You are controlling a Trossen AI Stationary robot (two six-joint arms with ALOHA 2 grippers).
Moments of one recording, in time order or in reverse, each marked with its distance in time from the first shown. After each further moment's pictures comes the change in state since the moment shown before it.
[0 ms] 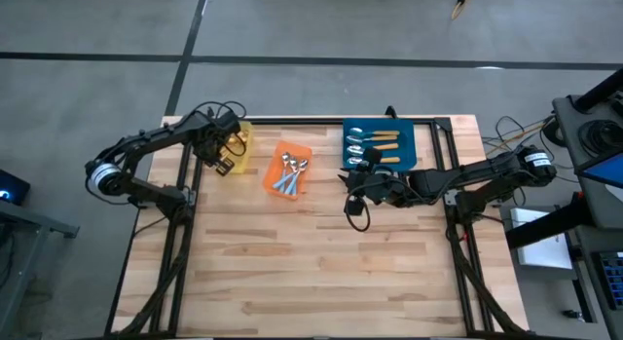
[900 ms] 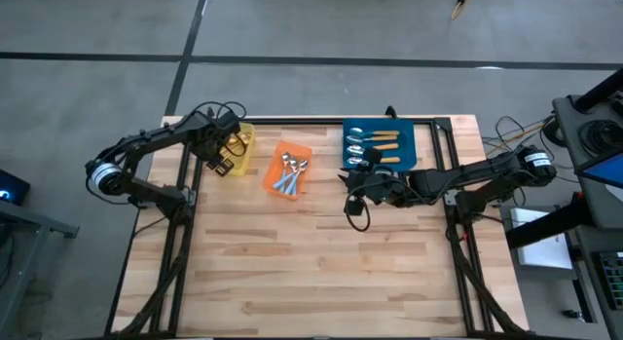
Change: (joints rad) left arm 0.001 0.004 -0.005 0.003 0.005 0.027; right arm 0.000 0.000 0.000 0.000 -0.001 0.003
